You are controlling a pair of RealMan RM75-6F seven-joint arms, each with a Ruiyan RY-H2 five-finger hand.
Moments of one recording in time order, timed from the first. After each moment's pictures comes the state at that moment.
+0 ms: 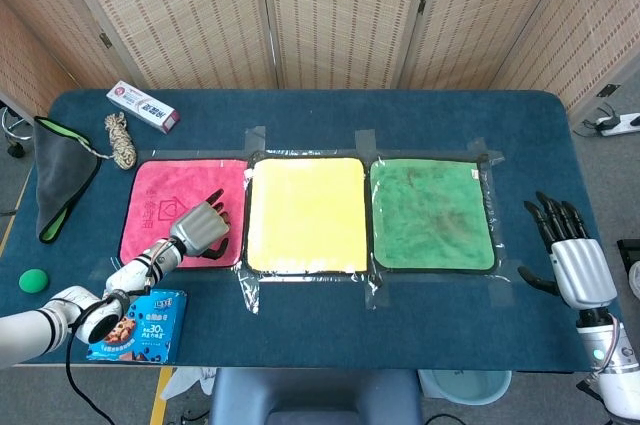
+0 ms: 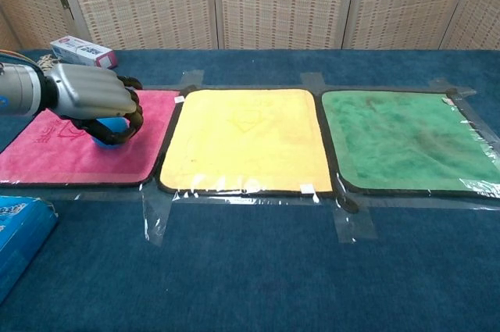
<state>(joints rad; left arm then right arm) -1.01 -1.34 0.07 -1.34 1.23 0.64 0.57 0.20 -1.17 0.09 -1.48 -1.52 1.43 0.12</state>
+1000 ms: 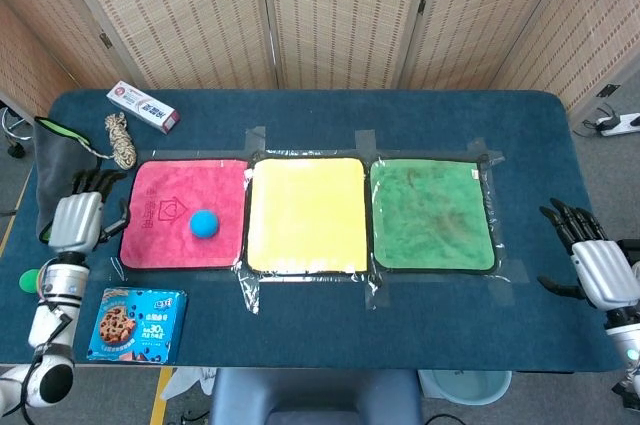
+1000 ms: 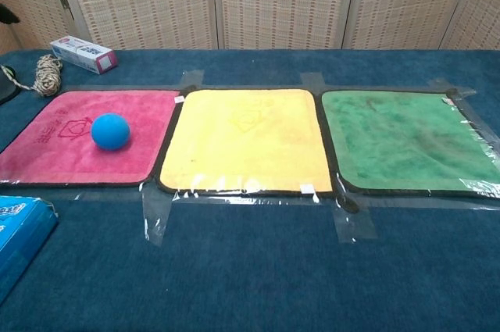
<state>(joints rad) -0.54 -1.23 -0.15 -1.57 1.00 1.27 0.13 0.20 -1.04 0.04 -1.45 -1.53 1.33 0.32</state>
